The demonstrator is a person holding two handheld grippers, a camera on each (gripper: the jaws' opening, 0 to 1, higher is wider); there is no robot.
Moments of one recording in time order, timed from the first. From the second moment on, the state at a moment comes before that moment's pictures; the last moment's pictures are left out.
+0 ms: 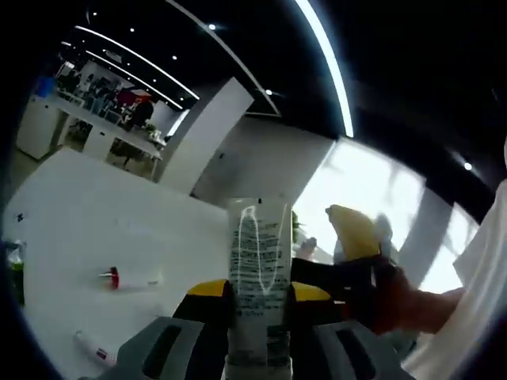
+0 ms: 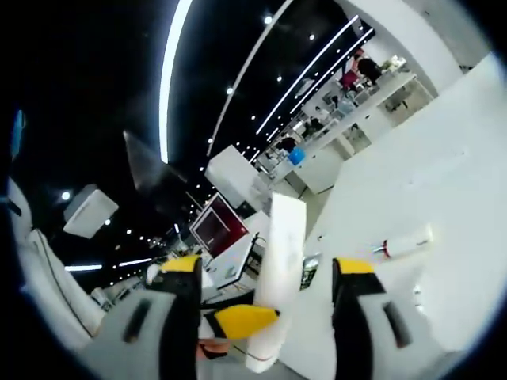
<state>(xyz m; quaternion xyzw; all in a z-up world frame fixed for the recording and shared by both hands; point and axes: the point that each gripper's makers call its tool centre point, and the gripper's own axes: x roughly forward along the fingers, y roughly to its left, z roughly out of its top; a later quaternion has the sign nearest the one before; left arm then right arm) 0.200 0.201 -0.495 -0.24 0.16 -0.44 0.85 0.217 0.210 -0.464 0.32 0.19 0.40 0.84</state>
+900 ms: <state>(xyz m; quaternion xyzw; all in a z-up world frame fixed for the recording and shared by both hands) 0.159 0.157 -0.499 -0.11 0.15 -0.53 0.83 0.214 0.203 -0.489 0.33 0.25 0.38 0.83</state>
